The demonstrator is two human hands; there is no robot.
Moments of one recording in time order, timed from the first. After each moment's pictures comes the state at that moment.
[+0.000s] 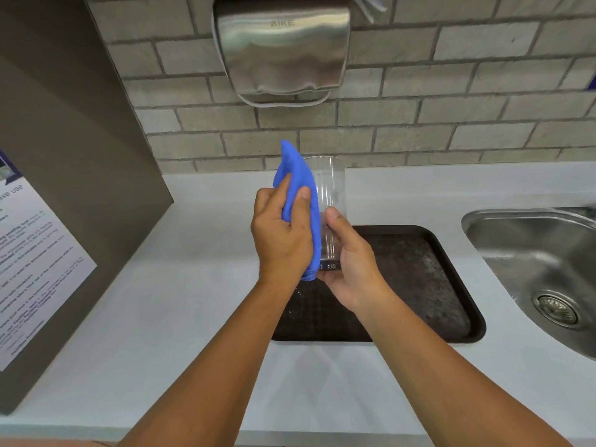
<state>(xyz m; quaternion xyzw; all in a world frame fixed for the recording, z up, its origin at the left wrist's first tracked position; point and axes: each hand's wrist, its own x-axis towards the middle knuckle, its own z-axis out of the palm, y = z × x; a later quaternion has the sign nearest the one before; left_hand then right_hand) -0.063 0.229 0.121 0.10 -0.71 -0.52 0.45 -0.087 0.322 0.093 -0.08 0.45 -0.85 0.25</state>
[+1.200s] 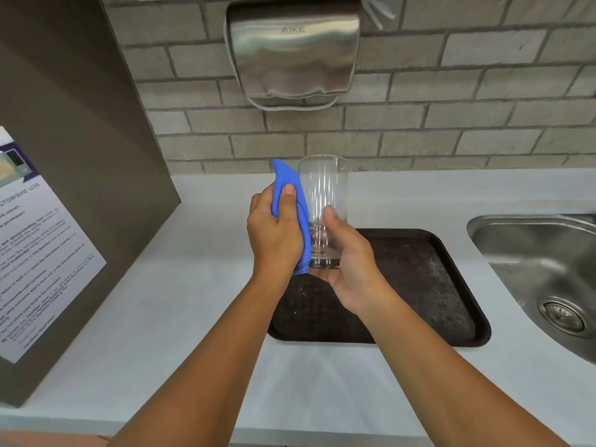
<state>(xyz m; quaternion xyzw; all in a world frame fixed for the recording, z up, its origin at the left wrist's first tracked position) -0.061 0.212 0.125 0.14 -0.69 -0.58 0.41 -0.080 0.317 0.102 -0.10 0.51 -0.82 0.23</state>
